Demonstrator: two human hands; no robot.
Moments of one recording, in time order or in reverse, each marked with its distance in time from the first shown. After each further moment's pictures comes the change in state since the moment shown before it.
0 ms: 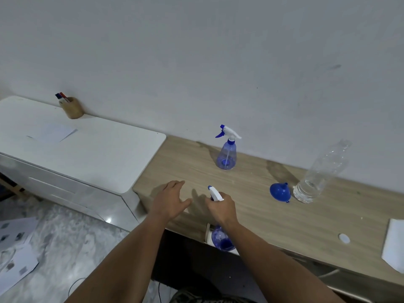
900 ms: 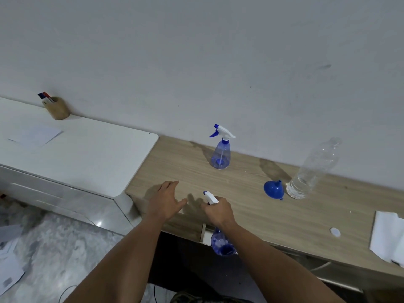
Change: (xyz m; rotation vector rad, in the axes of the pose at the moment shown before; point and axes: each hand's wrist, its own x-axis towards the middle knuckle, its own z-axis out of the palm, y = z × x) left_hand 0.005 0.000 -0.001 -0.018 0.008 -0.026; right_hand -0.001 0.004 0.000 -0.097 -0.035 0.050
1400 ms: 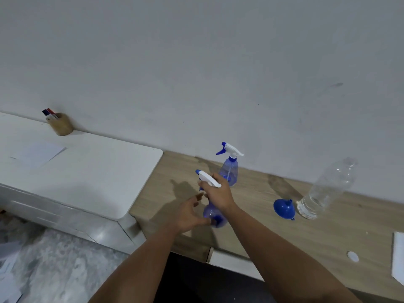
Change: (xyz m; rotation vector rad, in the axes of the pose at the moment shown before) left_hand 0.039 0.031 -0.005 -0.571 -0.351 -0.043; right_hand 0.057 -0.103 -0.005 0.349 -0.048 -0.287
